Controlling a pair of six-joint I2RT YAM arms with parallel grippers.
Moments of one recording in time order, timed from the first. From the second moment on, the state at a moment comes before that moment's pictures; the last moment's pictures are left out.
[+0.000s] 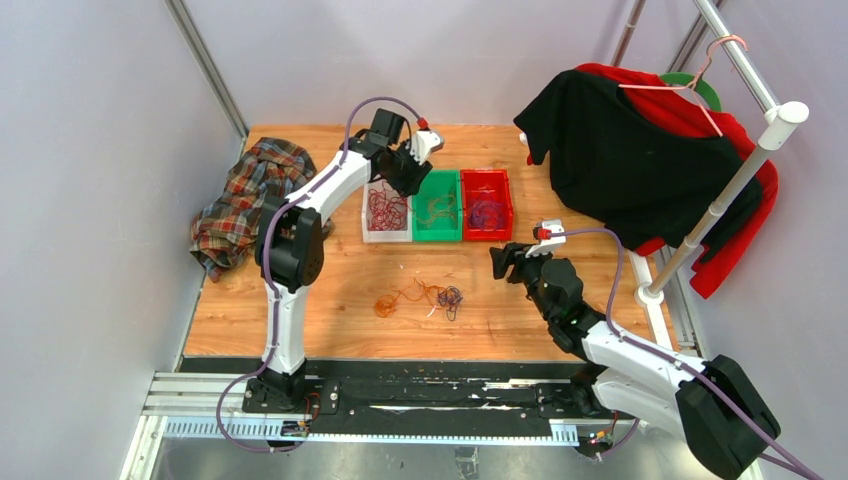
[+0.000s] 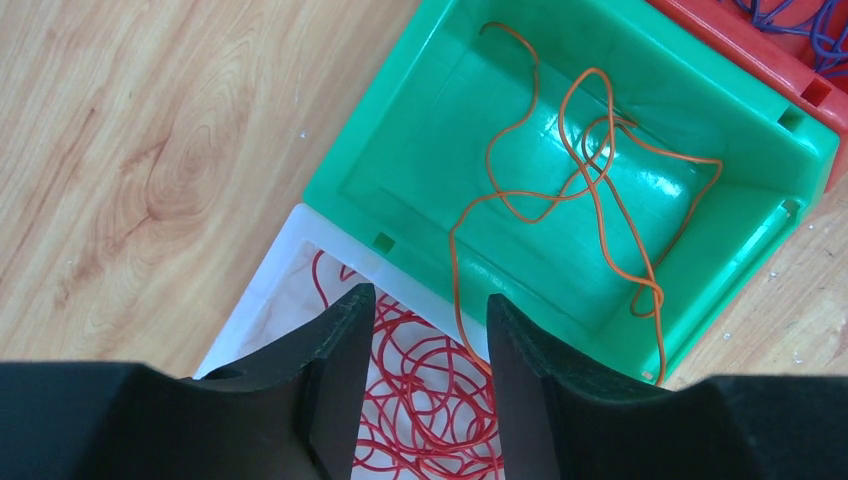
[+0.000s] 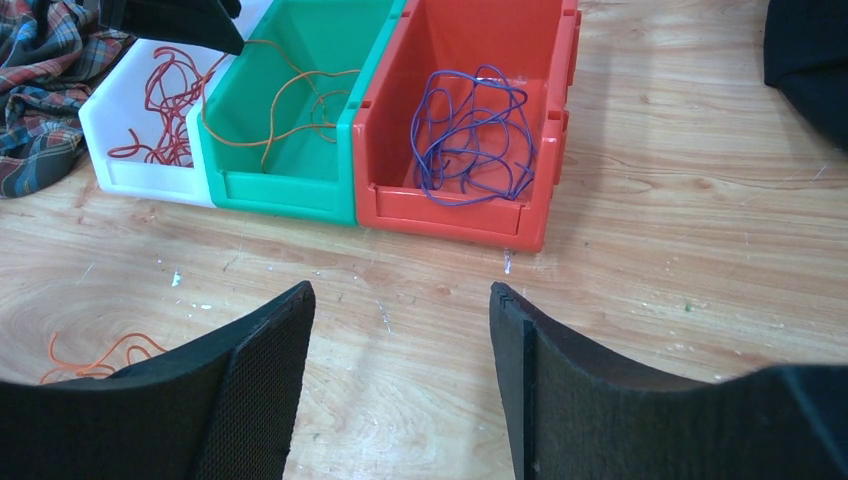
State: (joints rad) left arm -0.40 2.13 1.85 -0.59 0.30 0.48; right arm 0.62 0.97 0.25 0.57 0.28 0.24
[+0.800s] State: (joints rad) left arm -0.43 2.11 1.79 -0.55 0.33 0.48; right arm 0.62 0.98 0.25 0.57 0.29 0.25
